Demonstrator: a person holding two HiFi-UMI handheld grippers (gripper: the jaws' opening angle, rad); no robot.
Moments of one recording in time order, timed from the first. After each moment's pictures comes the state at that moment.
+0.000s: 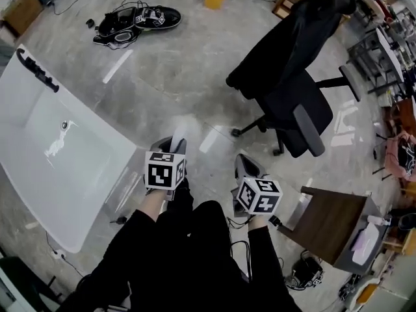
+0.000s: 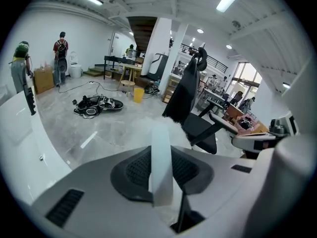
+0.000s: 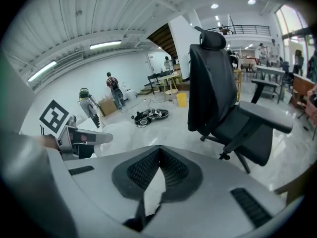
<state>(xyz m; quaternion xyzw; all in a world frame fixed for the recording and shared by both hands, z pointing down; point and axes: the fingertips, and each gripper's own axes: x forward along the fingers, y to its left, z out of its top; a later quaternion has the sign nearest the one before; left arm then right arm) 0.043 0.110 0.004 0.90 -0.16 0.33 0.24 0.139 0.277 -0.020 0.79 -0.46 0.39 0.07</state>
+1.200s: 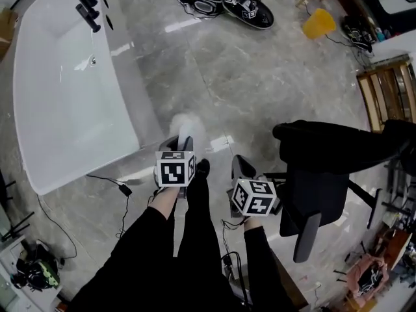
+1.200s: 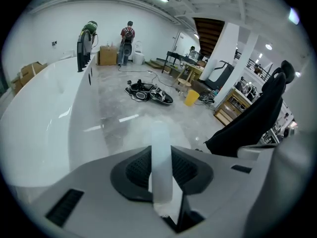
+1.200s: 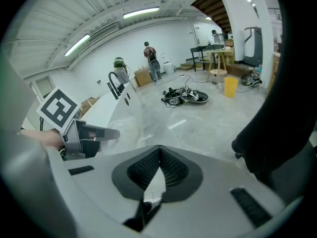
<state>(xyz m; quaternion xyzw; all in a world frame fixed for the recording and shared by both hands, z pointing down) 0.053 -0.027 0.135 0.75 -0.45 0.30 0.37 0.203 0.062 0.111 0.60 -0.65 0.41 0.21</state>
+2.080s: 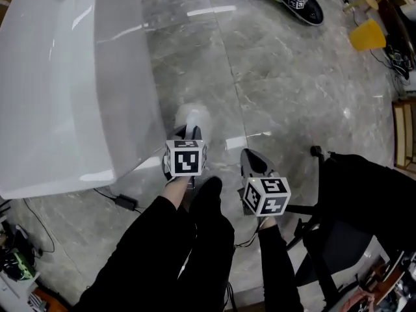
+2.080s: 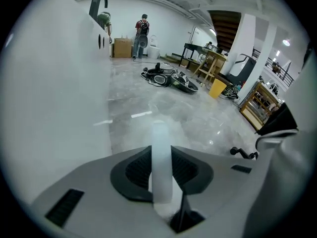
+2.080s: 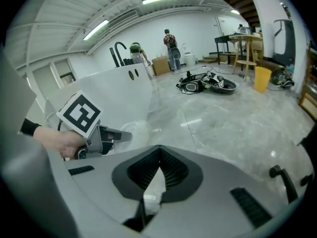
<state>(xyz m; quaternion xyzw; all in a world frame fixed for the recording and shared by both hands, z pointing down) 0.018 -0.078 0.461 0.71 -0.53 0.30 0.36 0.171 -0.004 0.405 0.51 -0.74 0.36 0.25</state>
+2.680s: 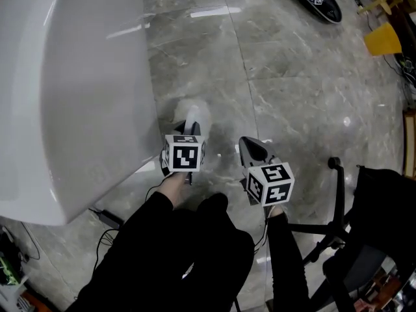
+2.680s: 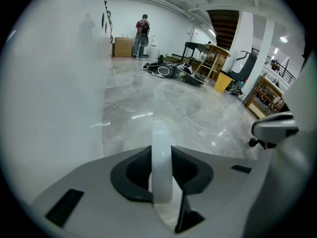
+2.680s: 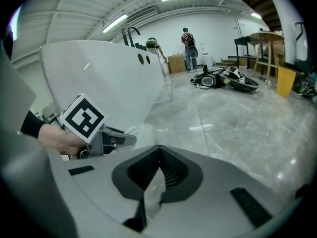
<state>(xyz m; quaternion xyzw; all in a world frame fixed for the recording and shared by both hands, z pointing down) -0.006 -0.103 0.617 0.72 -0.53 0.29 0.35 0.136 -0.053 0.552 0.45 -0.80 0.30 0.27</state>
